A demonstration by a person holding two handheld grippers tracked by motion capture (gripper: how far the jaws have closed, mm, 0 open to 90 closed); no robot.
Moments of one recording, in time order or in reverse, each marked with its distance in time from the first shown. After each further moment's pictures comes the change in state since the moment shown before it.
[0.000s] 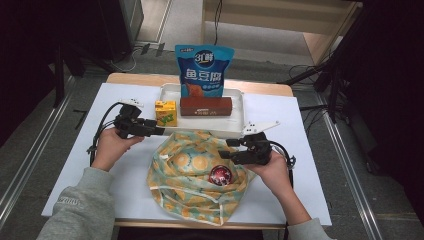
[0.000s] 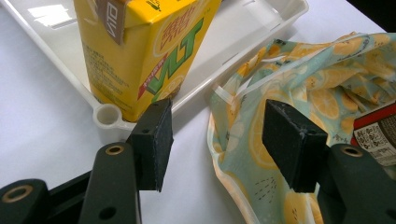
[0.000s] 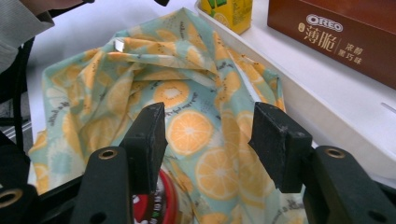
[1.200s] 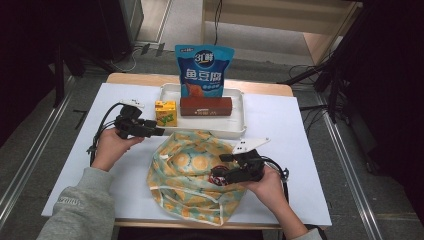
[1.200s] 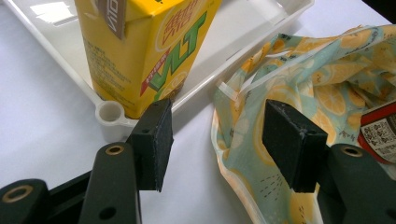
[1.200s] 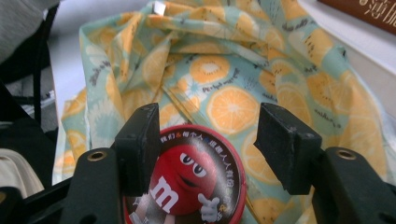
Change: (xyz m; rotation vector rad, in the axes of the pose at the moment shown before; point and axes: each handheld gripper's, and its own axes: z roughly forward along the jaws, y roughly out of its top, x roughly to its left) left arm 0.000 -0.001 0.001 0.011 0.012 0.013; right arm 0.033 -0.024 0.015 0.045 0.033 -0.053
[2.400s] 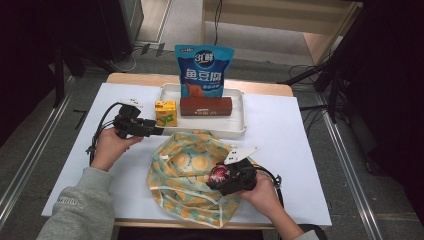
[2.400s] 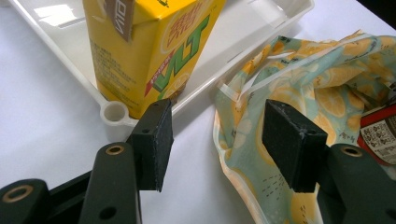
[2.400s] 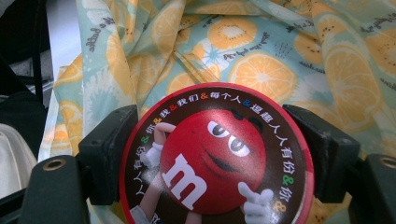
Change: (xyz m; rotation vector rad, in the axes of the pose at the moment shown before) left arm 0.001 0.000 -0.002 -0.007 0.003 0.000; right arm 0.007 -0.021 0.026 0.061 0.045 -0.009
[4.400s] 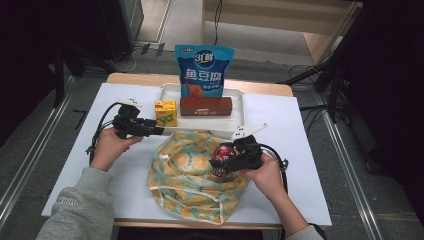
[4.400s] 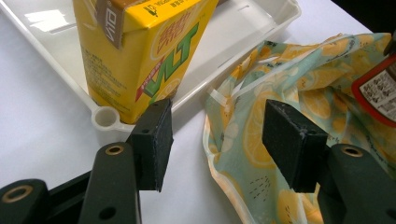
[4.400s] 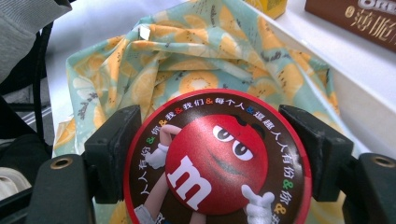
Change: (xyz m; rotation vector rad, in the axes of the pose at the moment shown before) left arm -0.001 0.000 -0.002 -0.020 -0.035 -0.006; right arm -0.026 0.047 -0.029 -0.047 -0.021 0.056
